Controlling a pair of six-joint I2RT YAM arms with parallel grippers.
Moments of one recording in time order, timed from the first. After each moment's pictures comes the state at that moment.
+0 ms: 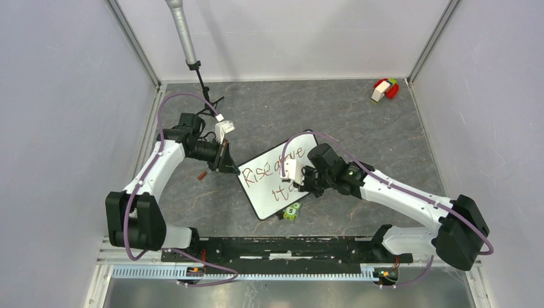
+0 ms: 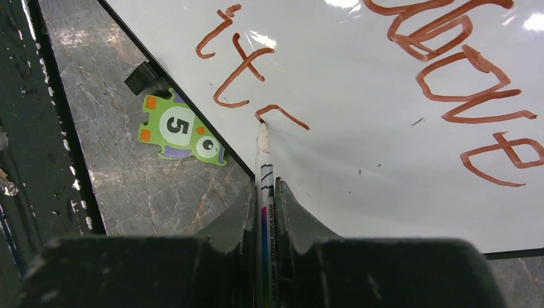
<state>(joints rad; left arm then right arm) -0.11 1.37 1.03 -0.94 0.94 0.41 0.84 1.23 0.83 -0.47 -0.24 -0.56</state>
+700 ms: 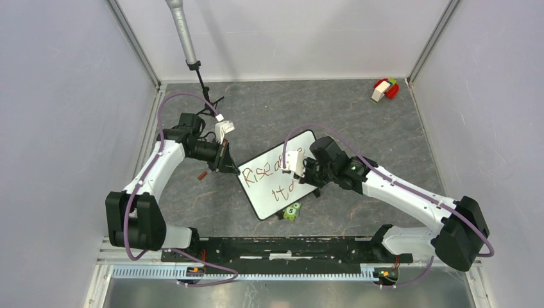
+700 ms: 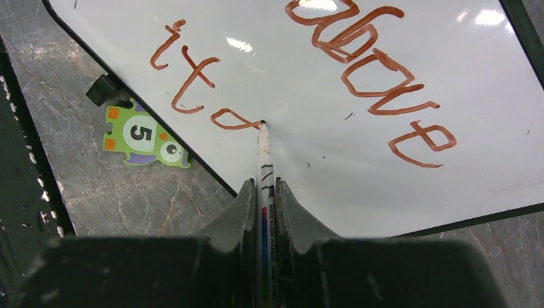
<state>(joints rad) -0.11 1.37 1.03 -0.94 0.94 0.41 0.80 1.23 0.90 -0.49 -0.20 -0.58</state>
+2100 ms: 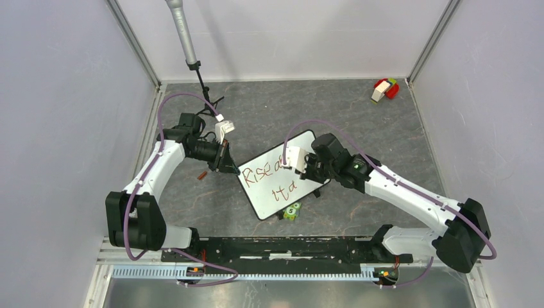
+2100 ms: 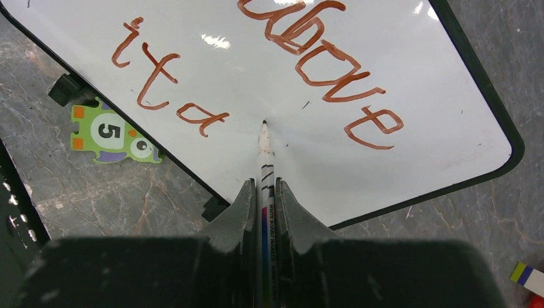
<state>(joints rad) -0.11 1.37 1.03 -0.94 0.94 0.41 0.80 1.21 0.93 -0.52 -0.13 -0.59</state>
